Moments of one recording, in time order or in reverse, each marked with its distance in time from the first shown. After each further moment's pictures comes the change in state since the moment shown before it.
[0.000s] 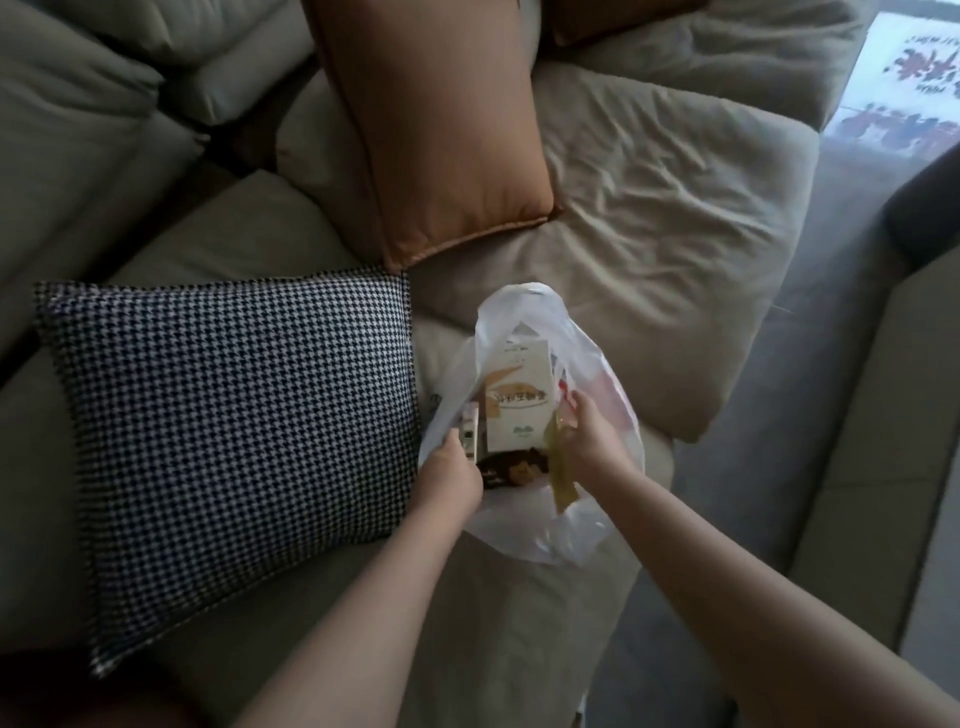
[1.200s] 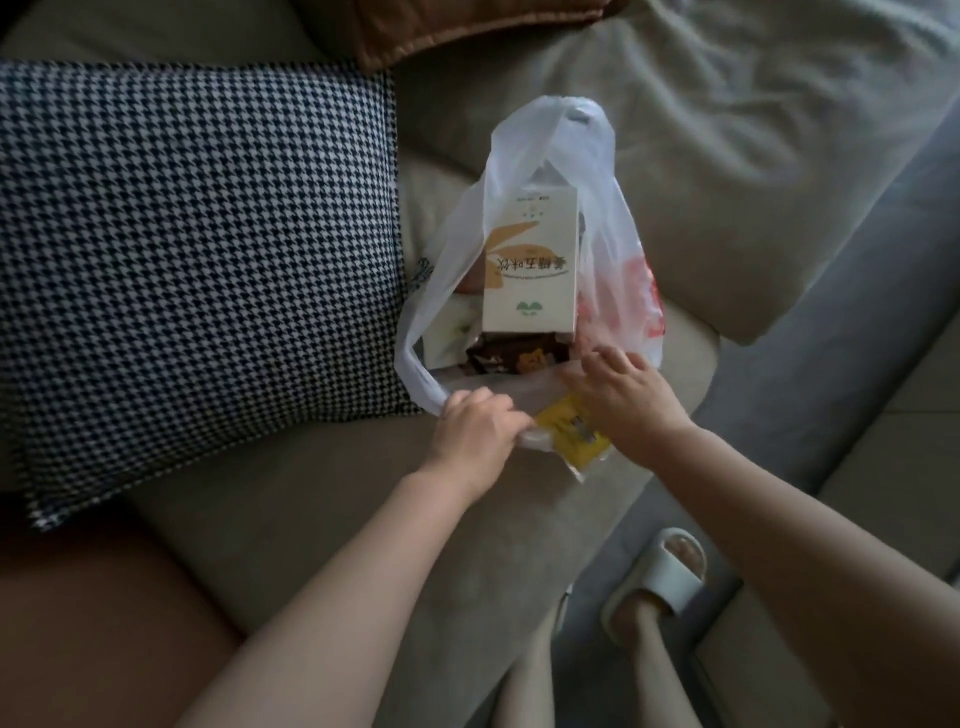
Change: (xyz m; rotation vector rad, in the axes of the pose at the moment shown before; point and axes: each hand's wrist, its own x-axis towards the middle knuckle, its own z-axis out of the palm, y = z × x) left_hand 0.000 -0.031 0.099 0.435 -0.027 0.562; right_hand 0.059 0.140 0.011 -1.277 -0.169 -0.795
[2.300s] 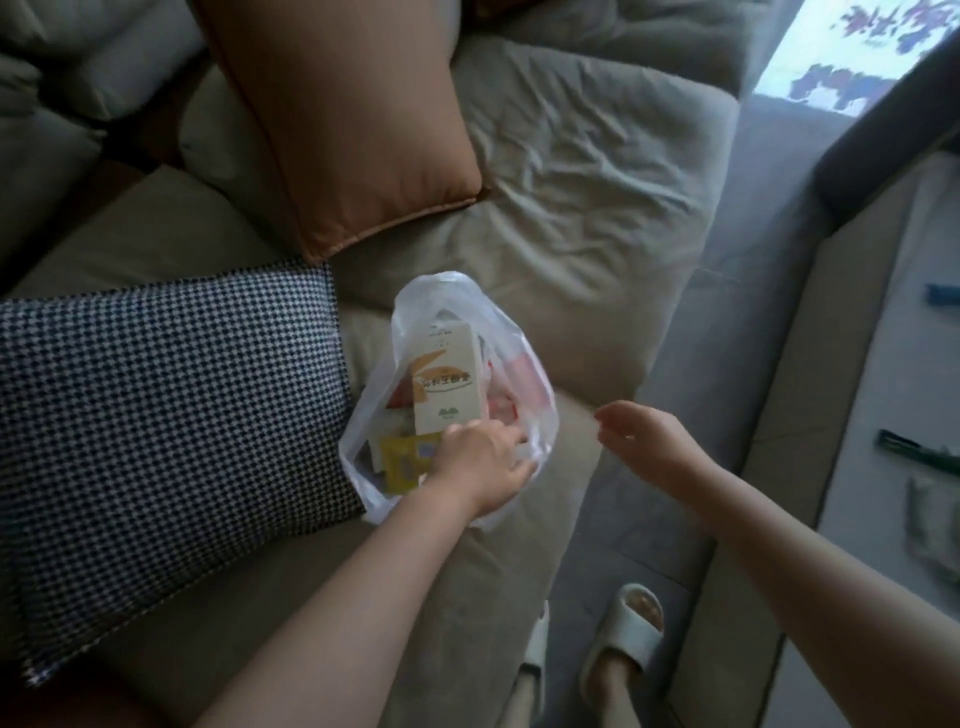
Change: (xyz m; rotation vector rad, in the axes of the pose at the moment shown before) left_hand 0.006 0.096 -0.120 0.051 -0.059 0.069; right_hand -0.105 0.063 -0.116 0.855 0.083 0.653
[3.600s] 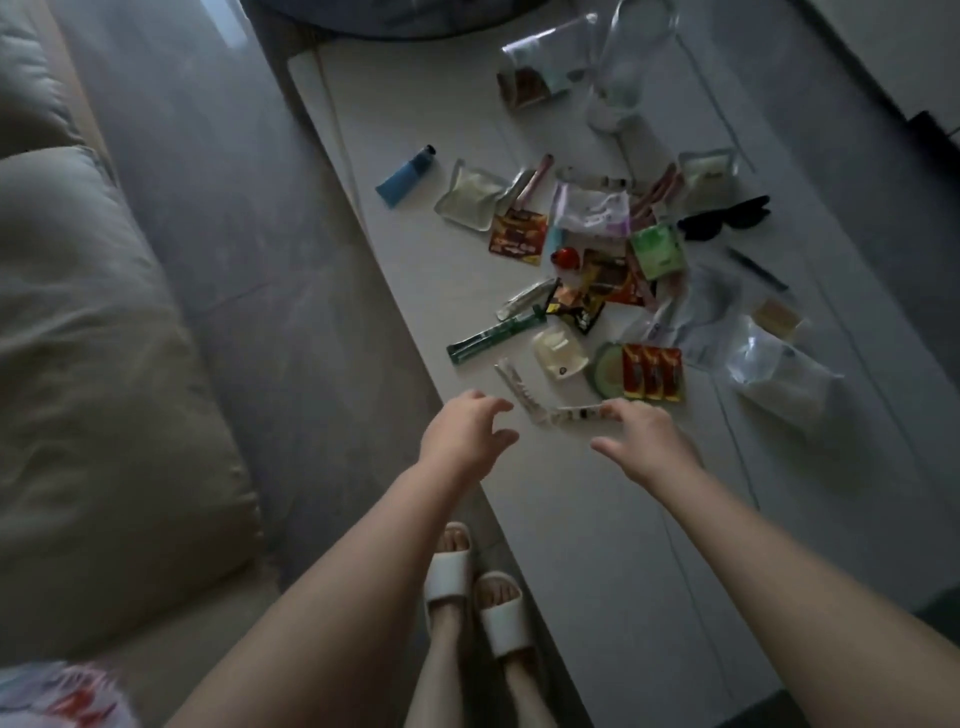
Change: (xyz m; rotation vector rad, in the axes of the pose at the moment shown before) left_hand 0.199 0.460 0.149 0.185 -0.357 0.595; right_hand -0.152 0.439 -0.102 0.227 0.312 0.863
